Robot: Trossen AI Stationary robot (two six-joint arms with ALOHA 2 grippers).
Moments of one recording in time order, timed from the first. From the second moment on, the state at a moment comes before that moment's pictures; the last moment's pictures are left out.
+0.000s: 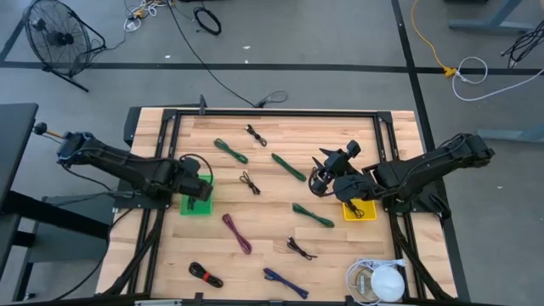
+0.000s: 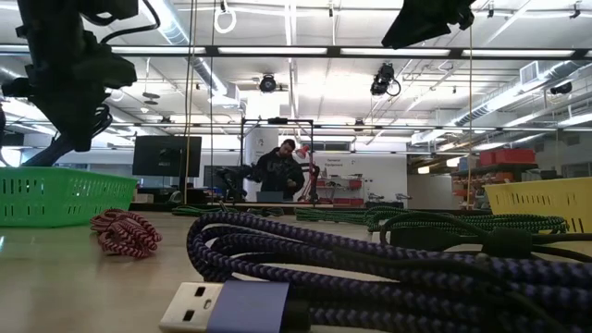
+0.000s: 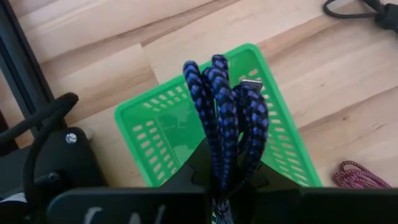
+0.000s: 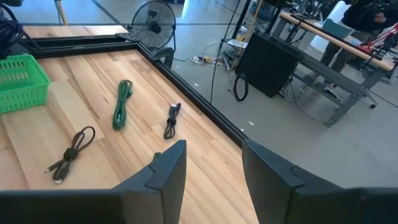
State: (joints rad) left arm -0.24 1.07 0.74 -1.13 -0.31 -1.38; right arm 0.31 1.25 1.02 -0.50 1.03 0.36
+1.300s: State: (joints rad) left arm -0.22 1.07 0.75 -1.18 -0.53 -1.29; right arm 0.31 1.25 1.02 -0.50 1.04 0.35
